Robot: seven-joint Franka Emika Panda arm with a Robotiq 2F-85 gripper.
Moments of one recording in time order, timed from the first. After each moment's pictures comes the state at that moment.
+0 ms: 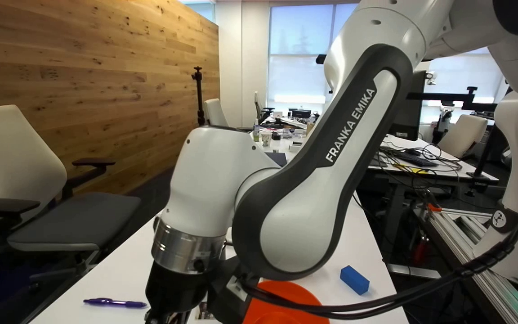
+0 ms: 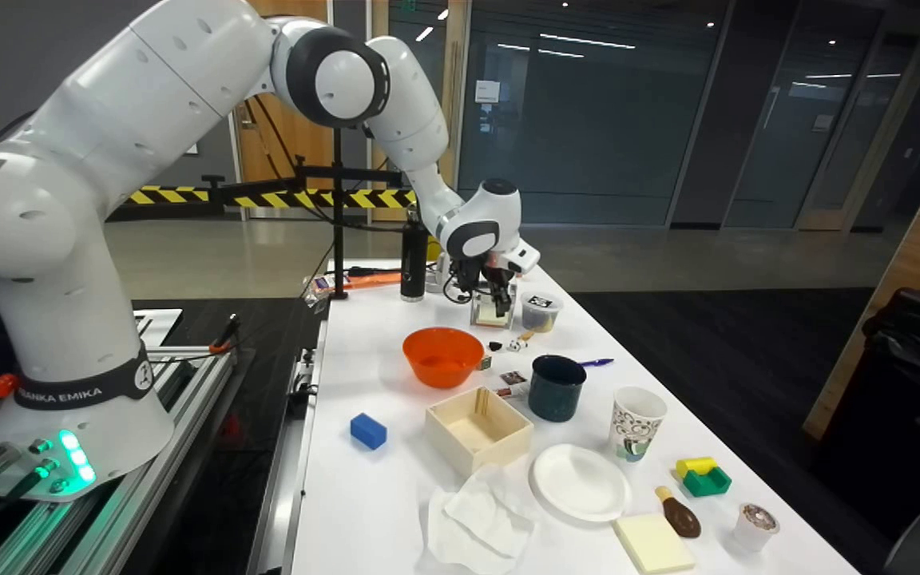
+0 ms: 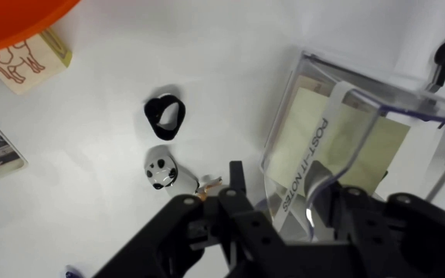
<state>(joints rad) 0.35 0.82 0.21 -1.66 0.14 2.83 0.32</state>
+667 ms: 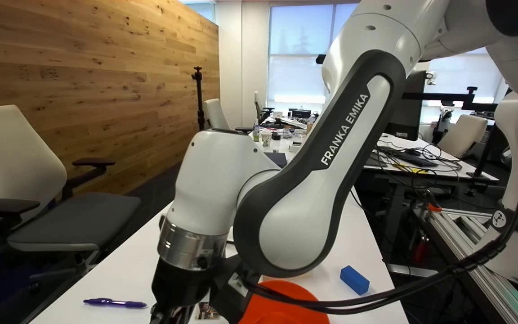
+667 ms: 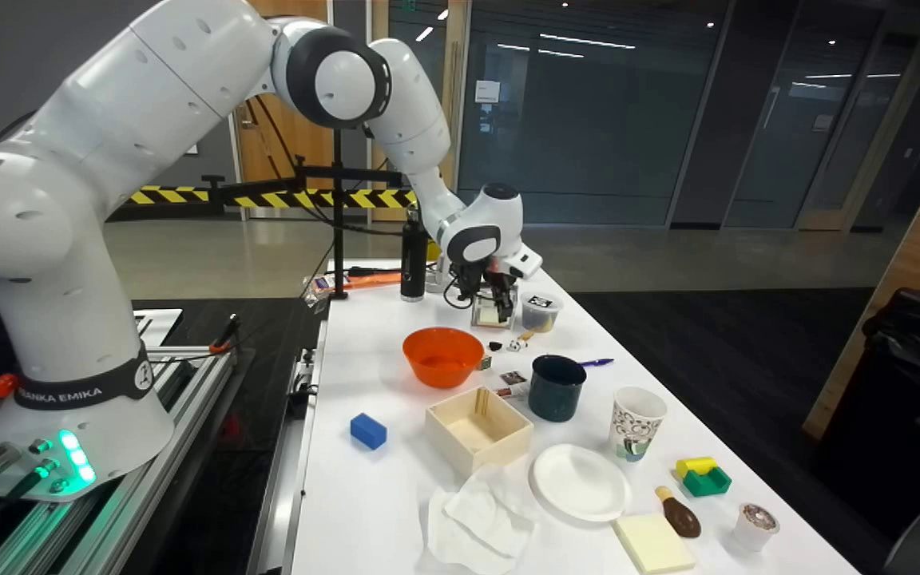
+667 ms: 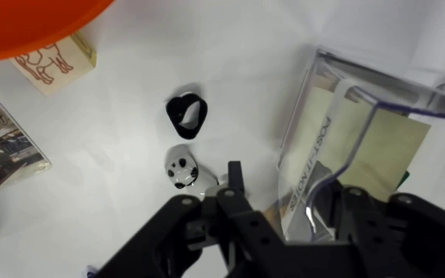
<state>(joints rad) 0.33 0.82 0.21 -1.68 0.14 2.85 0.32</state>
